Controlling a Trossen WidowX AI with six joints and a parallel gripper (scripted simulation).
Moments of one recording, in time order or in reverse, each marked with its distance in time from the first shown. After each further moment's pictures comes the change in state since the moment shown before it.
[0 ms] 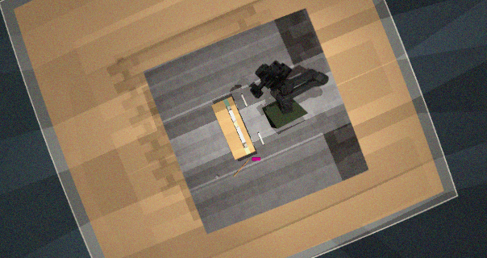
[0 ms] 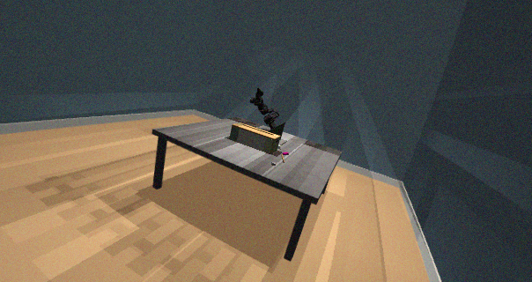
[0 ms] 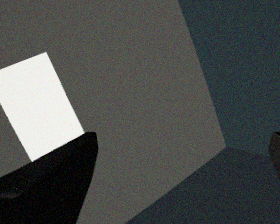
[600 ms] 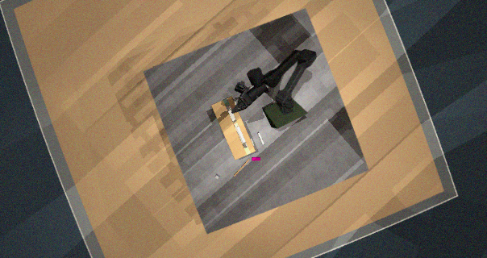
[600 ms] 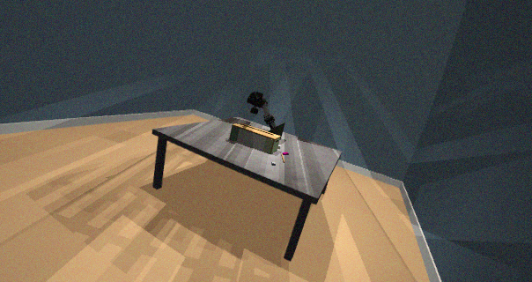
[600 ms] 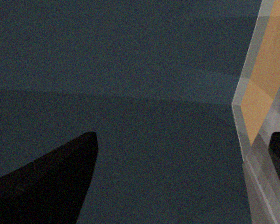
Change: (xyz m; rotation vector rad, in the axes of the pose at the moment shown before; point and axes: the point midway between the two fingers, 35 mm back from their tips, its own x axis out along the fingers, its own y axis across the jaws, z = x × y) arm 0.026 -0.175 -0.016 -0.270 0.285 -0.910
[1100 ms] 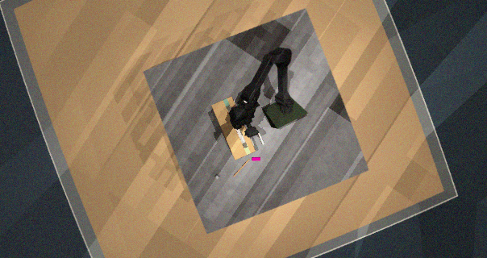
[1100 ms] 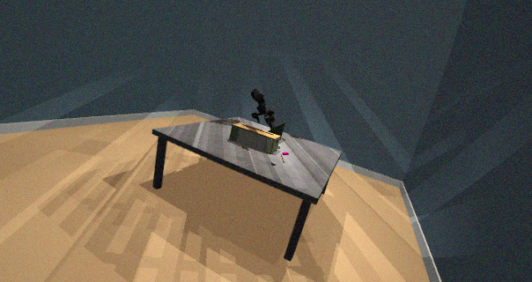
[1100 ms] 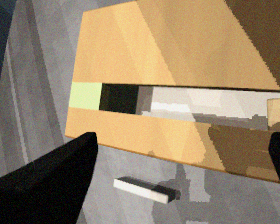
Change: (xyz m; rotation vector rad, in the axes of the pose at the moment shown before) arm 0.033 -0.105 -0.099 -0.845 0.850 -0.669
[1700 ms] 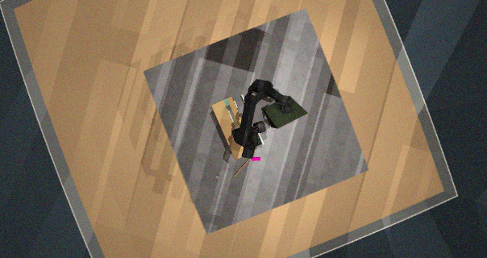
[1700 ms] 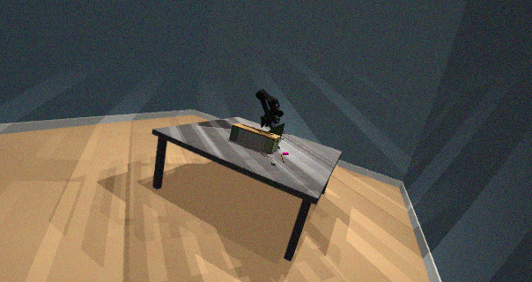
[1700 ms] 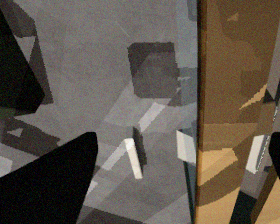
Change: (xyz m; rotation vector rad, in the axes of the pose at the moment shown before) arm 0.029 0.004 -0.036 -1.407 0.956 -0.282
